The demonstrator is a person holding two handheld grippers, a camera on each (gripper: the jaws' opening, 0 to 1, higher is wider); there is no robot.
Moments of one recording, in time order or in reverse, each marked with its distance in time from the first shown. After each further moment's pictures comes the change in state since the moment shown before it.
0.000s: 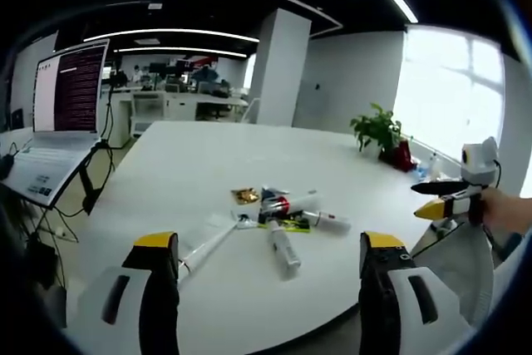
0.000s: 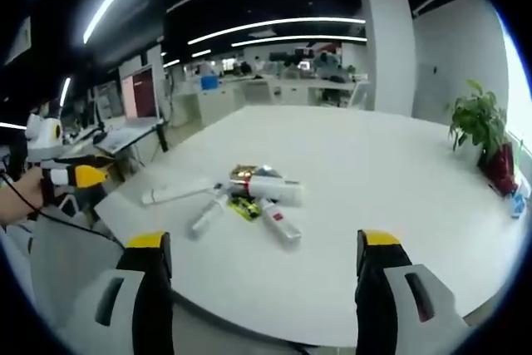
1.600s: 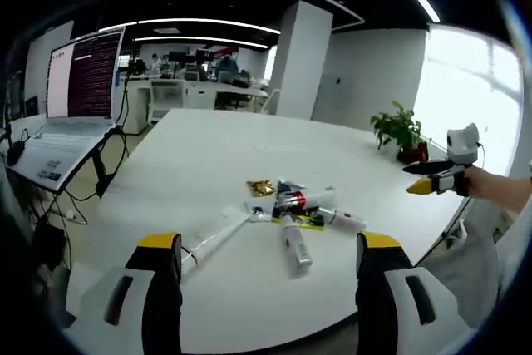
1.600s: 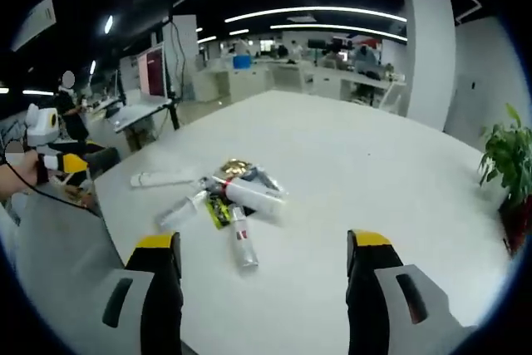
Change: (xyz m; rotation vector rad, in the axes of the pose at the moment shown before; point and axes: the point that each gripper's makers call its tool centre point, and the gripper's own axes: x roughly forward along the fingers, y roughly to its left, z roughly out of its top) left arm 0.009 0.008 -0.006 -0.055 0.052 0.101; right arm 0.071 -0.067 0.034 -0.166 0.090 0.165
